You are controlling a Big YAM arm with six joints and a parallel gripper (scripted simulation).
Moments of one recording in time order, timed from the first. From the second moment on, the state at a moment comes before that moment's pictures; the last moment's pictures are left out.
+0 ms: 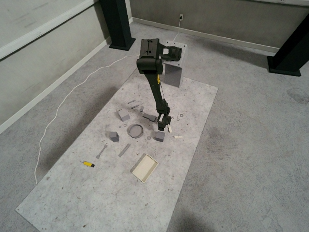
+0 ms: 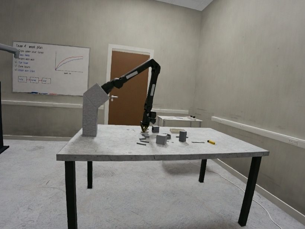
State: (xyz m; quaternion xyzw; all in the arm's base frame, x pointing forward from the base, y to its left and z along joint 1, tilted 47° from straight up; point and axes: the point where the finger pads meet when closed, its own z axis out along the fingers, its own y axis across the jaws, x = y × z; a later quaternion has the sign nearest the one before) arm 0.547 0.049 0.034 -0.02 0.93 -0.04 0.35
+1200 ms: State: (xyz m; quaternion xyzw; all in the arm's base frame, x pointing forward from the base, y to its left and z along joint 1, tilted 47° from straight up) arm 0.547 0.049 0.033 -0.02 0.93 -0.05 0.35
